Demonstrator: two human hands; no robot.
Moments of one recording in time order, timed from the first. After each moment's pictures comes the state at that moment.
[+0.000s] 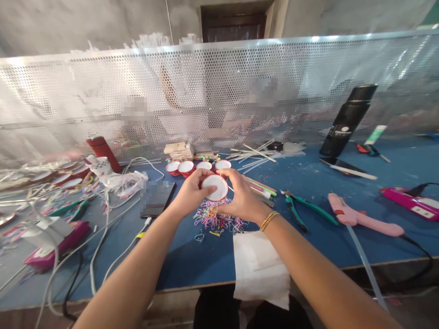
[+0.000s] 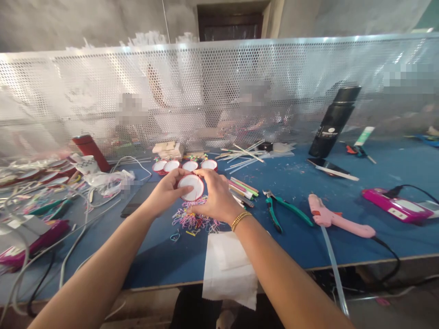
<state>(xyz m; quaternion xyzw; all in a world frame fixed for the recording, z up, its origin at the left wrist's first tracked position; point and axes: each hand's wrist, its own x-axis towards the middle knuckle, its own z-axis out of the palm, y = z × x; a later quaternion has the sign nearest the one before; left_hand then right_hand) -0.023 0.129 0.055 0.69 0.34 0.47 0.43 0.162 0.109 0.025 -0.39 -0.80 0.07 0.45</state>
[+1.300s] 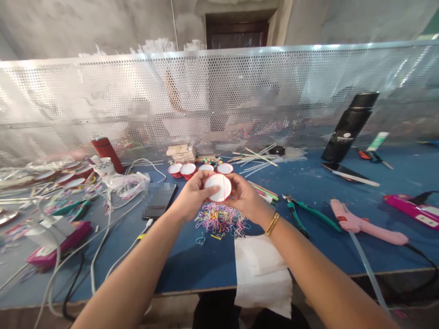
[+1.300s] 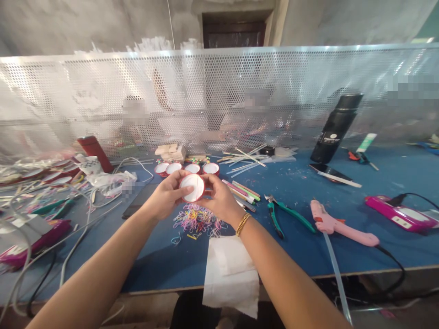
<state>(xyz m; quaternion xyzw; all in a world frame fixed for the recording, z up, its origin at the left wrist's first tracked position) -0.015 0.112 0.065 0.58 0.32 0.50 0.56 0.153 0.120 0.019 -0.27 -0.68 0.41 0.55</state>
